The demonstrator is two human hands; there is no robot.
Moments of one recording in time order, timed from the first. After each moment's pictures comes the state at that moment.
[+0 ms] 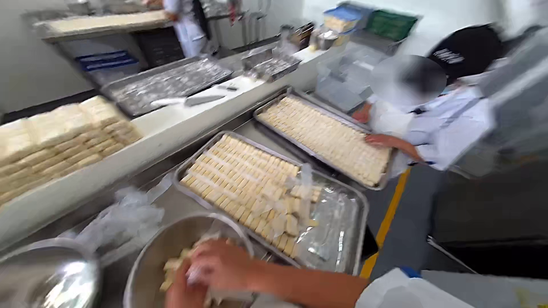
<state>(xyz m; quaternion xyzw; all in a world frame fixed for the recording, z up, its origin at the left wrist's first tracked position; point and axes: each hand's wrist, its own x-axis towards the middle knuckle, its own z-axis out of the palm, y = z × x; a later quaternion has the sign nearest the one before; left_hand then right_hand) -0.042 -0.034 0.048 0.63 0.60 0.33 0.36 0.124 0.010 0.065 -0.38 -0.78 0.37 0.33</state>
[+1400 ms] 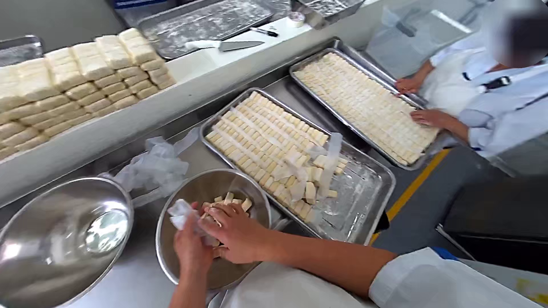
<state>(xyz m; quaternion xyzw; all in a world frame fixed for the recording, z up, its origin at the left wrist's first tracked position) -0.037 -0.013 0.038 0.20 0.60 0.57 0.53 0.104 -0.004 0.067 -0.37 -0.84 0.39 0.10</state>
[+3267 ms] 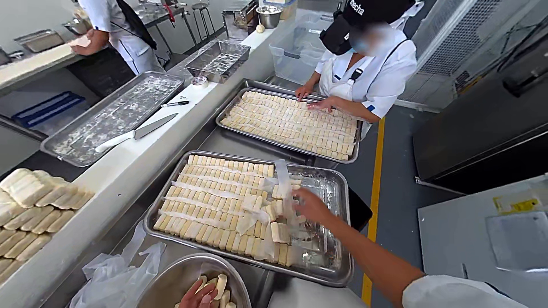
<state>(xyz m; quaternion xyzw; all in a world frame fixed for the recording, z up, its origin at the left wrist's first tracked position) 0.003 0.007 0.042 0.52 0.52 0.32 0.59 0.423 -0.008 -0.014 -0.76 -0.48 0.33 0.28</state>
